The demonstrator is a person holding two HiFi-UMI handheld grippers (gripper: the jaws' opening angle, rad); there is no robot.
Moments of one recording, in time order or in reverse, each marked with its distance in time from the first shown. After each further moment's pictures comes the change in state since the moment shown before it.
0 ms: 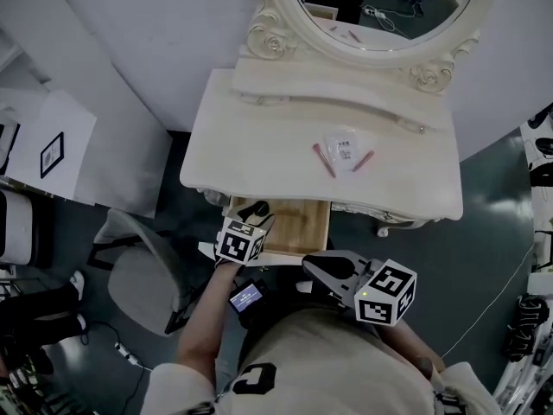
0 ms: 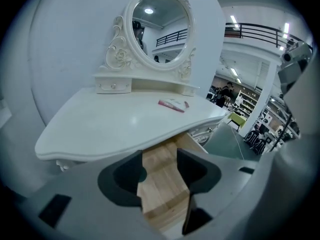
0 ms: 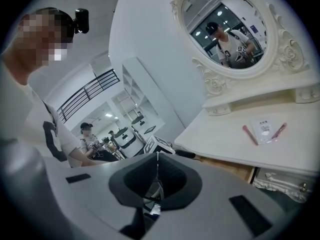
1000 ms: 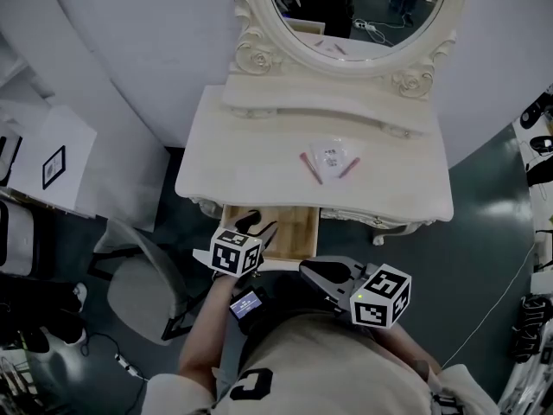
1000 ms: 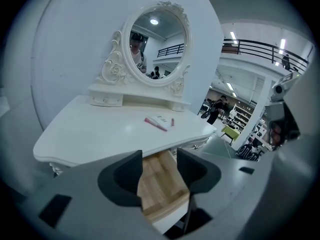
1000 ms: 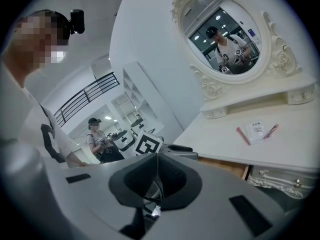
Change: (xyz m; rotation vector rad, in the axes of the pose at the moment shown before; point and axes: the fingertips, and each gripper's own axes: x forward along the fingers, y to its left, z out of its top) left arm -0.035 -0.055 0.046 -0.064 -0.114 -0.074; right arm -0.032 0.002 -0.003 0.000 -0.041 -0.016
